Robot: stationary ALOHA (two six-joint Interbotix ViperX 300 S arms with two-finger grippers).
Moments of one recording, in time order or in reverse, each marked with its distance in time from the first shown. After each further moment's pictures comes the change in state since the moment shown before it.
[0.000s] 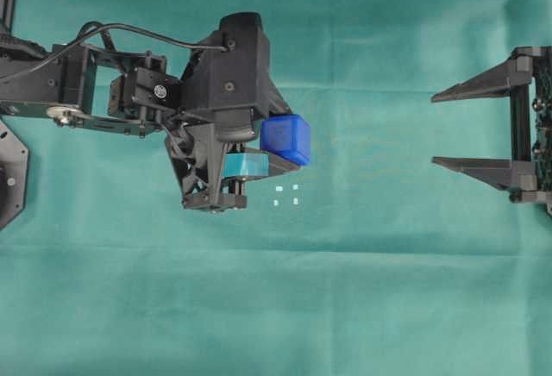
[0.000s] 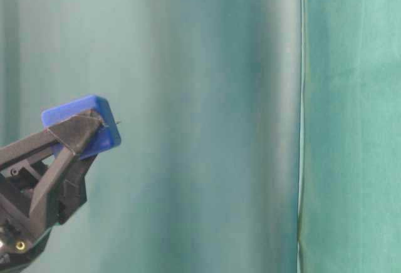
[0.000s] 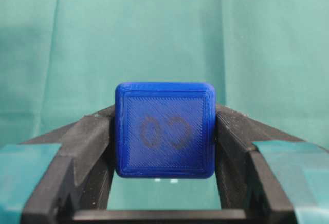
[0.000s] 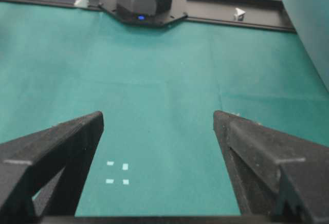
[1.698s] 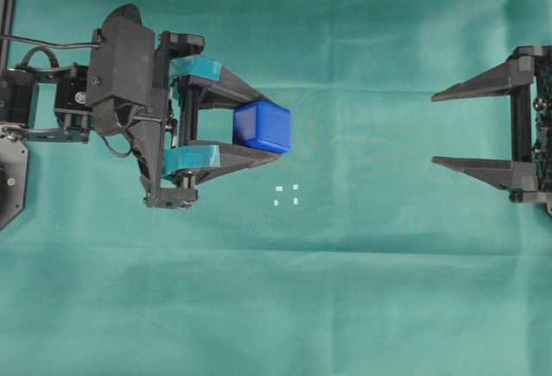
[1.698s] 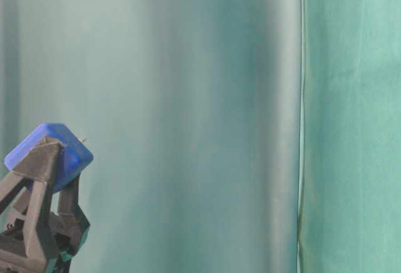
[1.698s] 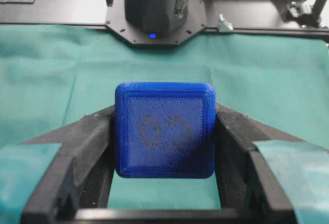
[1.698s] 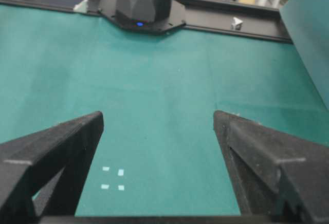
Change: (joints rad) left arm 0.008 -0.161 0.327 -0.006 -0.566 -0.008; right arm 0.000 0.000 0.000 -0.023 -0.020 -0.006
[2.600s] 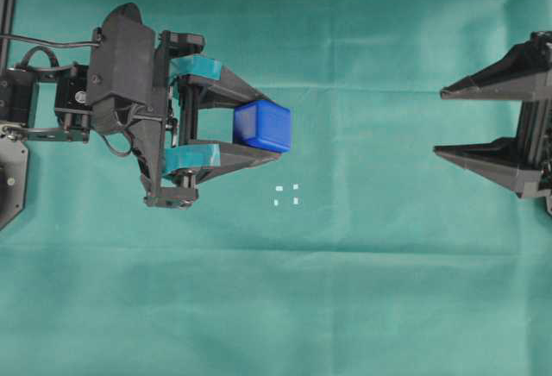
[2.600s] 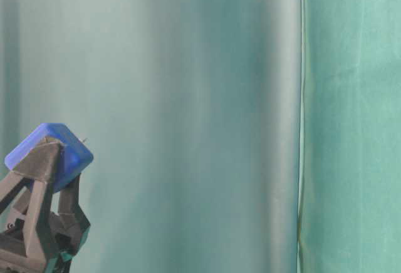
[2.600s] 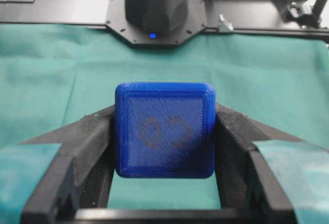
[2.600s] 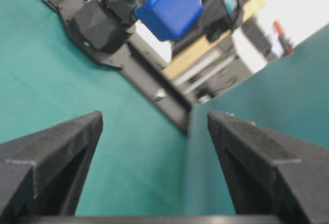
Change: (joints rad) left arm 0.002 0.000 0.002 -0.002 -0.002 -0.003; right arm 0.000 -0.011 -0.112 -0.348 0.034 -0.379
